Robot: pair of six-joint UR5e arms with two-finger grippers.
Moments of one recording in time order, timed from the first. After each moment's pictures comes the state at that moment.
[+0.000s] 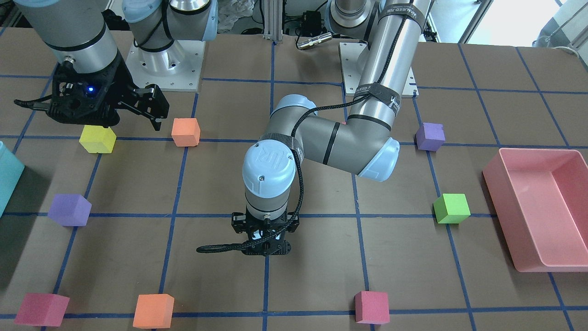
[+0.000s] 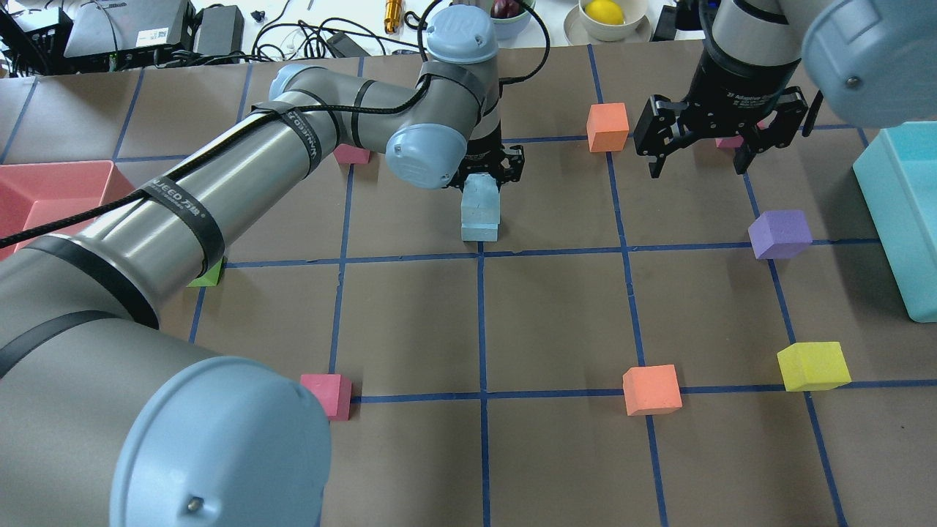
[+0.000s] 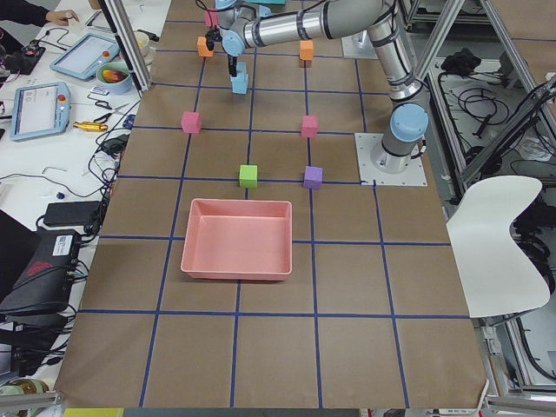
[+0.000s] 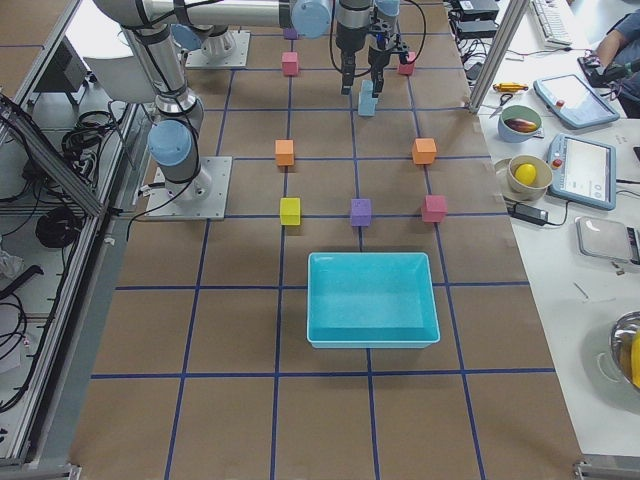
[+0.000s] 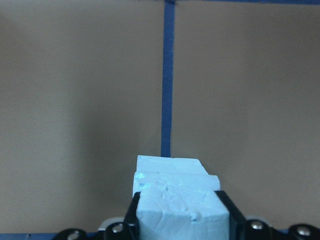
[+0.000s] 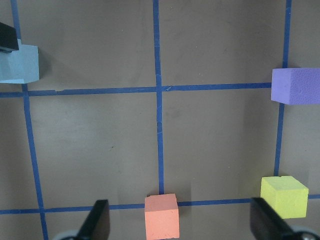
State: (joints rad) left arm -1.92 -2.23 -1.33 -1.14 1.54 -0.38; right arm 1.57 -1.53 1.56 -1.55 -1.61 0.02
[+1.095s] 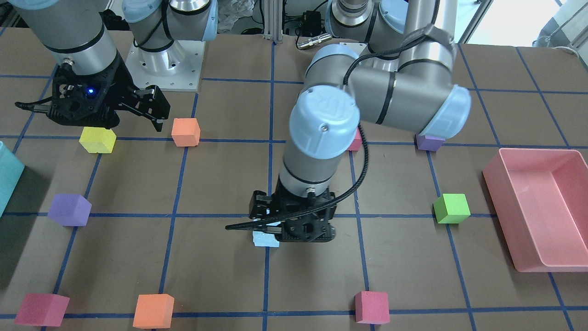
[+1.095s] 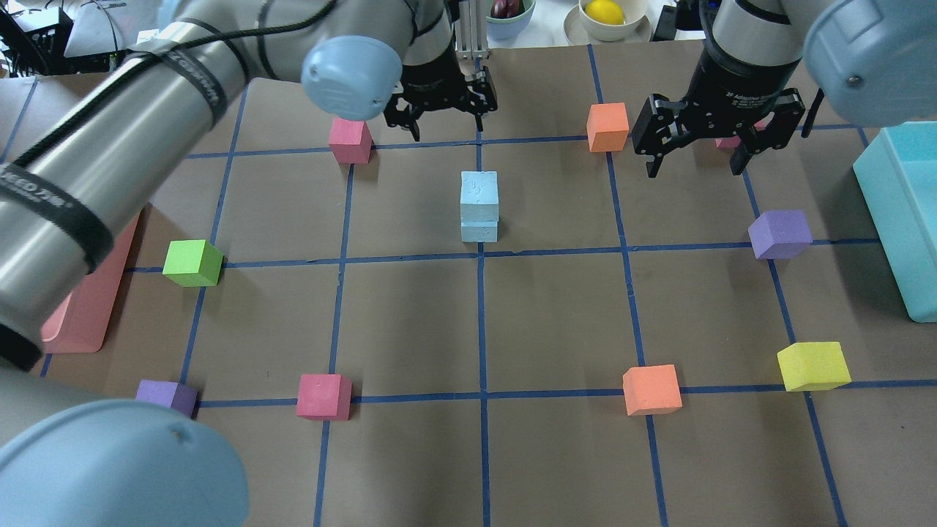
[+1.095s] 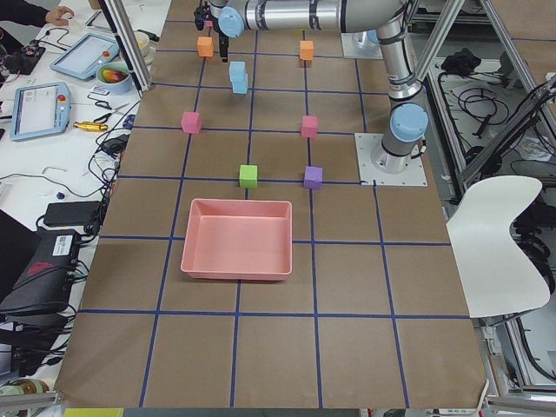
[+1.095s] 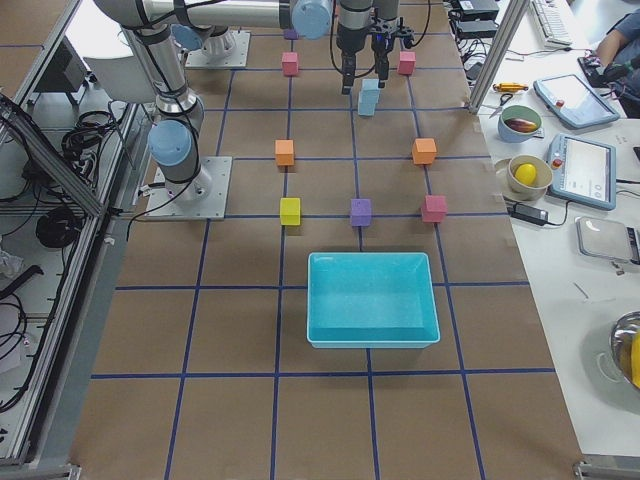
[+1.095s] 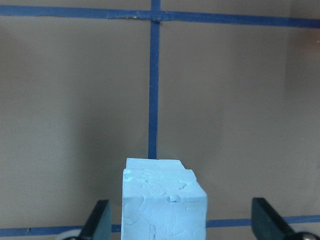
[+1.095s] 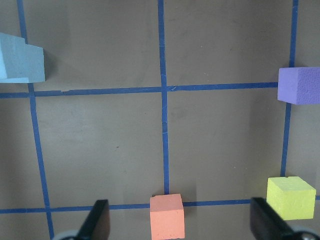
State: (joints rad) left arm -1.80 -2.04 -1.25 -1.32 1.49 -0.24; right arm 1.57 -1.53 1.56 -1.56 -1.59 0.02
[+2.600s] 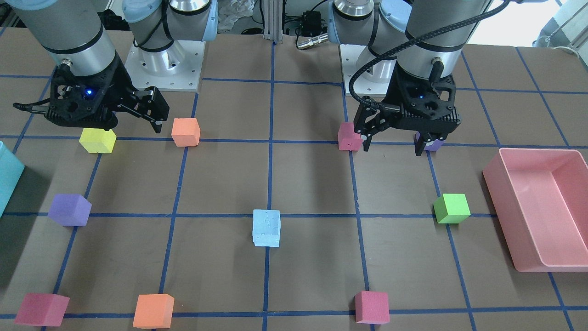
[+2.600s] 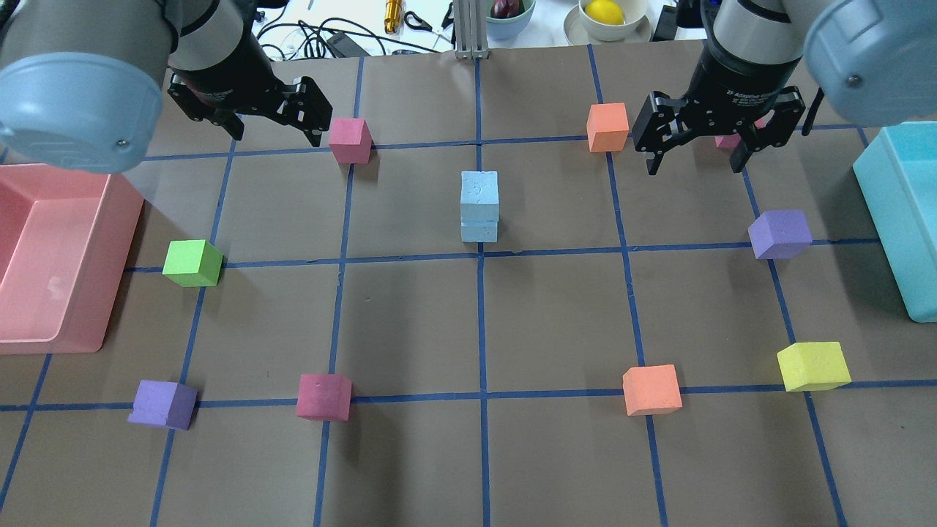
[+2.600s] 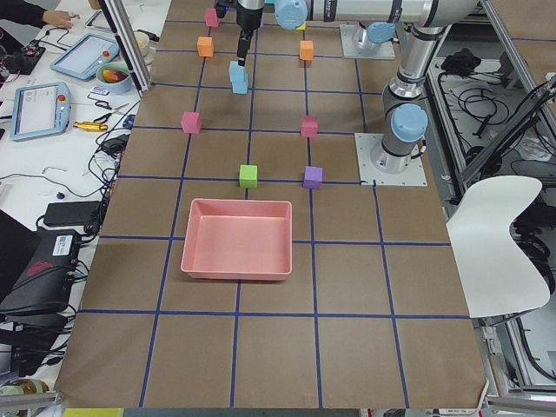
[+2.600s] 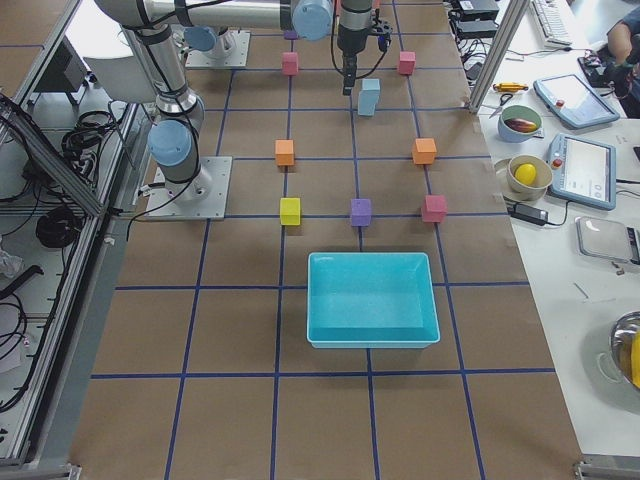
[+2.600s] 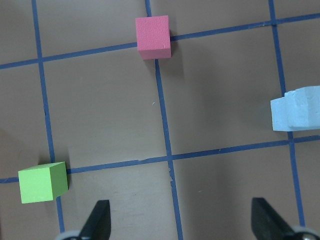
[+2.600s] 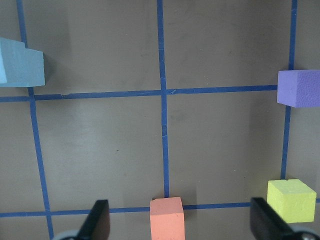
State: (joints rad) left arm -1.63 -1.63 -1.56 -1.34 1.60 0.07; right arm 1.56 -1.53 1.56 -1.57 -1.58 0.02
